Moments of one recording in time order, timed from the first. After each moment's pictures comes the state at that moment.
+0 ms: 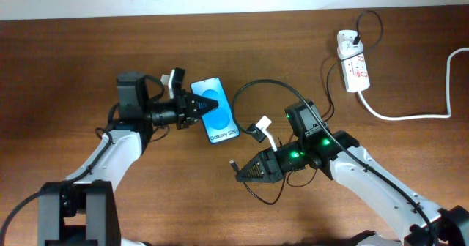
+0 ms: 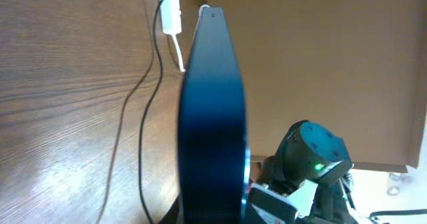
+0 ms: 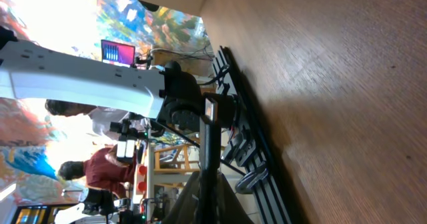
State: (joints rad) left arm -0.05 1.64 0.86 0.15 1.24 -0.86; right arm 0.44 1.42 0.80 -0.47 -1.25 0.23
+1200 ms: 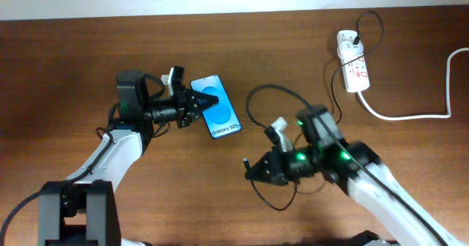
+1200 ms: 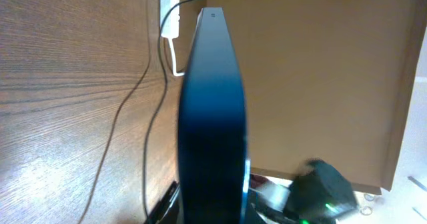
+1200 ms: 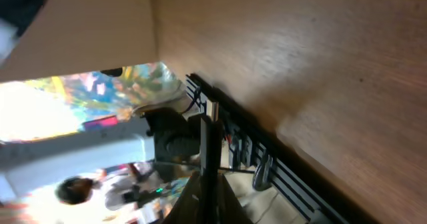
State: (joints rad) left arm -0.05 1.64 0.86 0.22 1.22 -1.03; right arm 0.44 1.17 0.80 -0.61 -0.97 0.67
